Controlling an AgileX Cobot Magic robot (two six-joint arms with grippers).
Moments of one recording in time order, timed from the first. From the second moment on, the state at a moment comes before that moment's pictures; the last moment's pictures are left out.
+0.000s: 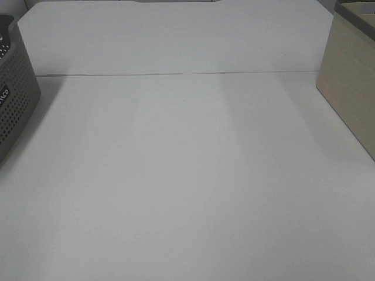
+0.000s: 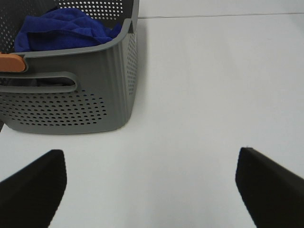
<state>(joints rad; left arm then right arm) 0.05 -0.01 -0.50 -0.06 1.05 0.03 0.12 0.00 -0.51 0.01 1.07 -0.01</state>
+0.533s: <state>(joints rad) 0.05 -0.01 -0.50 -0.06 1.05 0.03 0.12 0.00 -0.51 0.01 1.07 -0.01</state>
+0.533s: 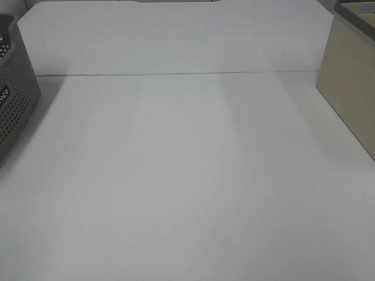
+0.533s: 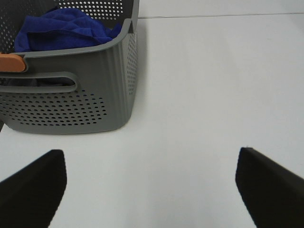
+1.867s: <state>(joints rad) 0.05 -0.01 -0.50 -0.06 1.05 0.06 0.12 0.00 -0.51 0.01 1.07 -0.01</state>
